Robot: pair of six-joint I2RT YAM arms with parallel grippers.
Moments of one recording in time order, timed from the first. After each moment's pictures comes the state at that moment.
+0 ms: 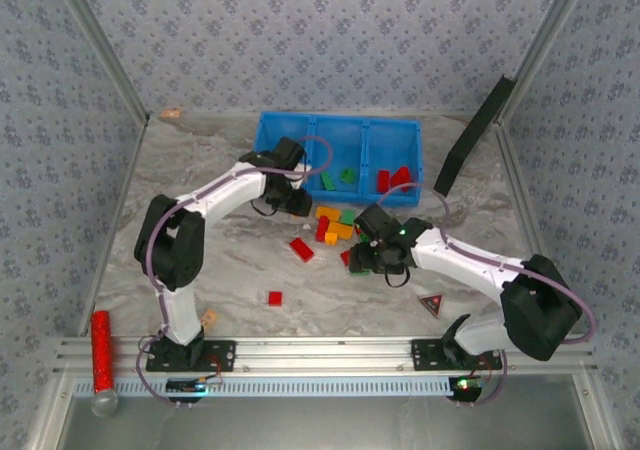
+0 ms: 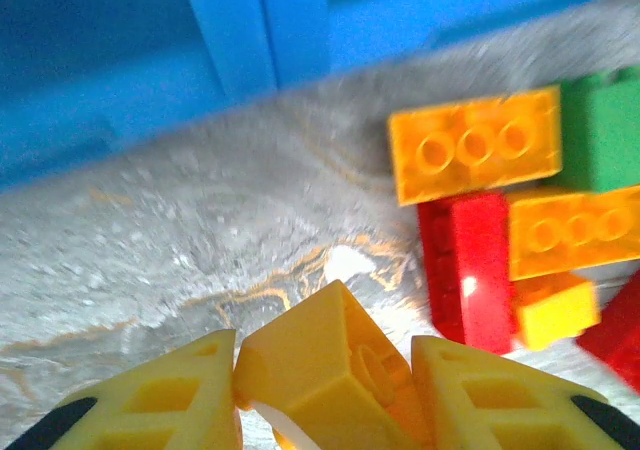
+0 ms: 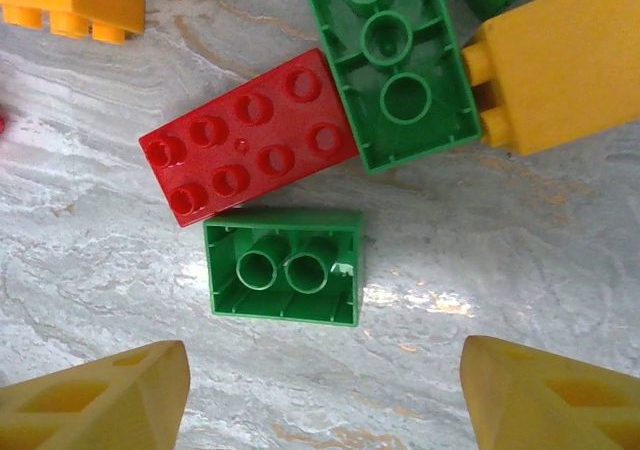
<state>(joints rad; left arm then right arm) -0.57 1.86 1.49 -0.83 0.13 -0.22 0.76 1.36 0.83 -0.71 -0.01 0.72</state>
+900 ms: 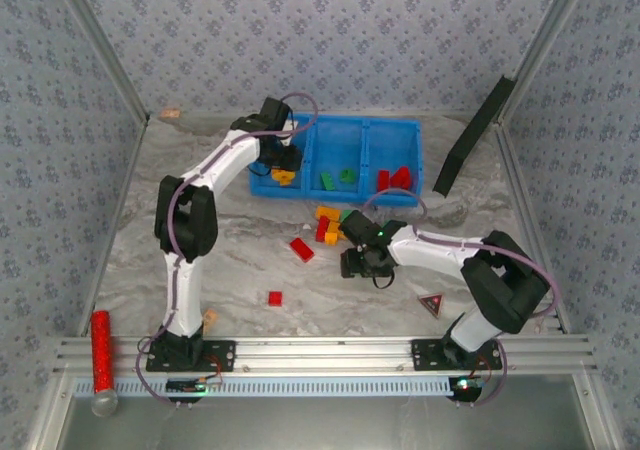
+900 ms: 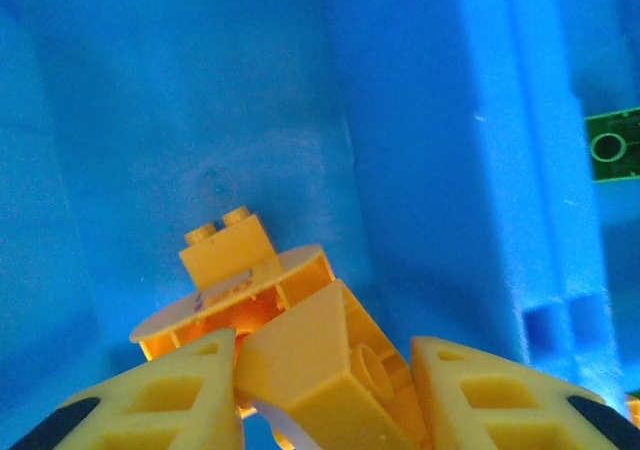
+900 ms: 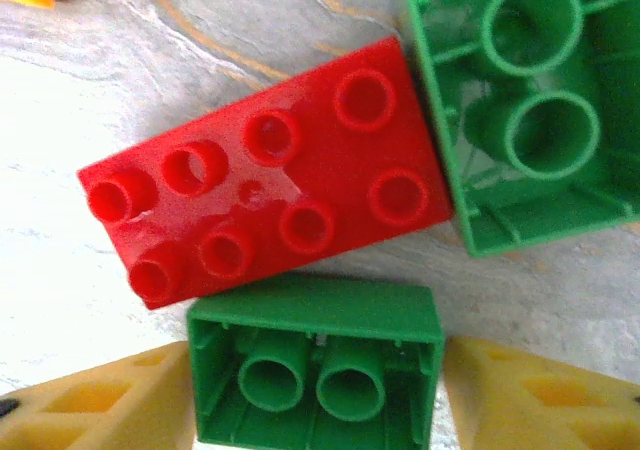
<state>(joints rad) -0.43 2.14 1.90 -0.85 0.08 -0.18 0.80 1.56 0.84 -0.59 0.01 0.71</state>
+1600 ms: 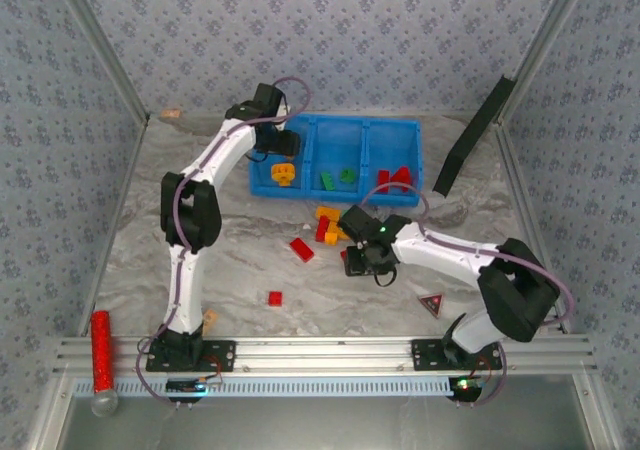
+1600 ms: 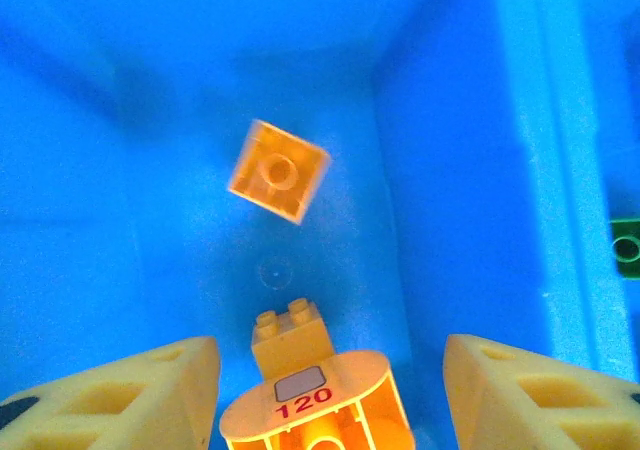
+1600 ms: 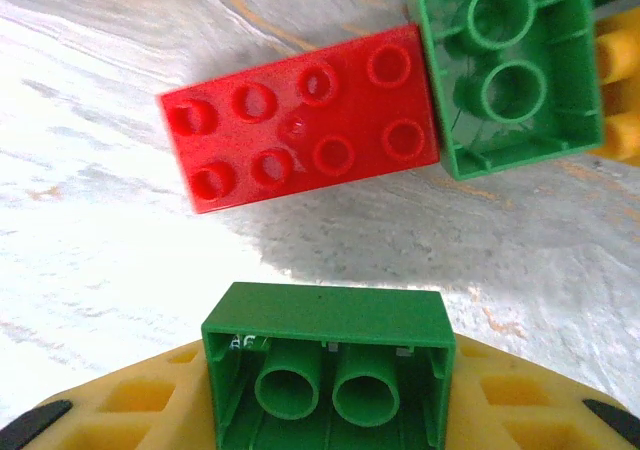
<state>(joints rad) -0.38 2.23 2.10 -0.90 0.07 -0.18 0.82 1.48 0.93 -0.76 0.02 0.70</state>
